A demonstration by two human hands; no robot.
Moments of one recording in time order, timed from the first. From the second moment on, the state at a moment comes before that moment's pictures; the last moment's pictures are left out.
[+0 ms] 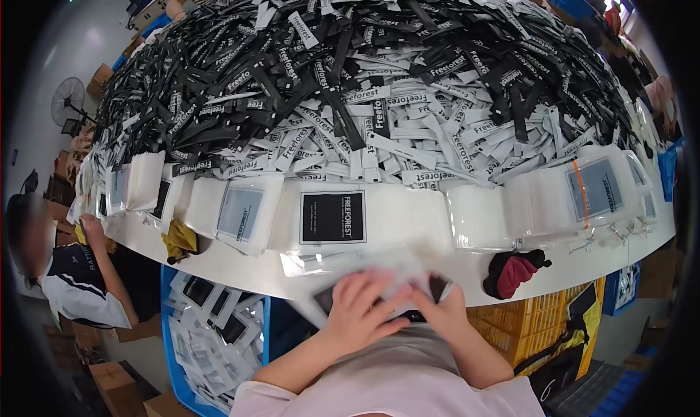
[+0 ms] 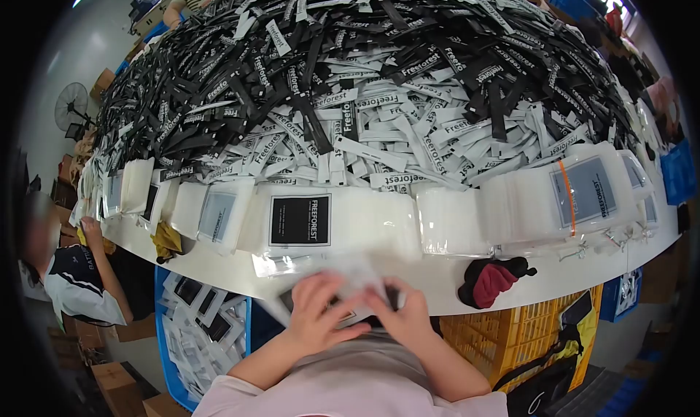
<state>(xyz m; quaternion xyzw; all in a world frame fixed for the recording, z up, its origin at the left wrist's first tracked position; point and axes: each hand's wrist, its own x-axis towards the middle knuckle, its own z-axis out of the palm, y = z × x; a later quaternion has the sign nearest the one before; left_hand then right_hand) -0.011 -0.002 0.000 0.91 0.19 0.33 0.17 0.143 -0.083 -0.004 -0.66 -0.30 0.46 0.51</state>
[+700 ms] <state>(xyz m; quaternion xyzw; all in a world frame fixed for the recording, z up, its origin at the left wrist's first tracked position) -0.039 0.007 0.001 0.86 0.24 0.26 0.37 0.140 -0.071 0.001 -0.62 -0.59 0.30 0.41</state>
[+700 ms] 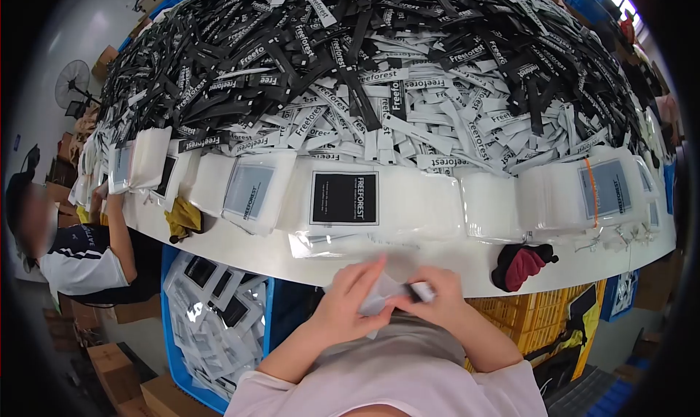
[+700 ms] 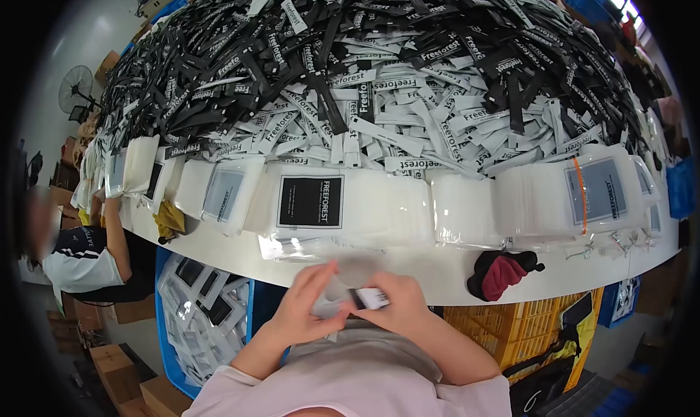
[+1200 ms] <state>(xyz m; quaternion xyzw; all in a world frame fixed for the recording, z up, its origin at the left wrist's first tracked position) -0.015 0.004 -0.004 0.85 0.25 0.38 0.26 0.133 -0.048 0.042 -0.49 -0.54 0.45 0.53</state>
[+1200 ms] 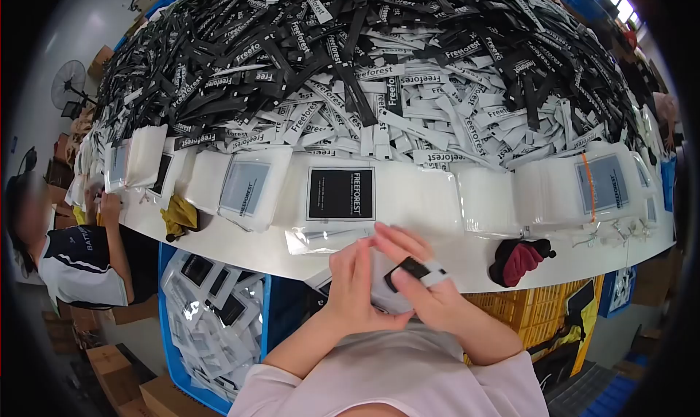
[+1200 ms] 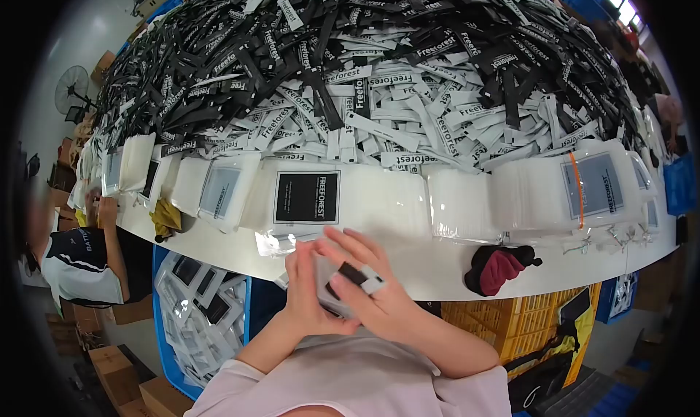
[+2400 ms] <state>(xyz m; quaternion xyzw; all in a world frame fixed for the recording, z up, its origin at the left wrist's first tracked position) -0.141 0.017 0.024 0.69 0.34 0.35 0.53 0.144 0.030 0.021 -0.41 -0.81 0.23 0.34</state>
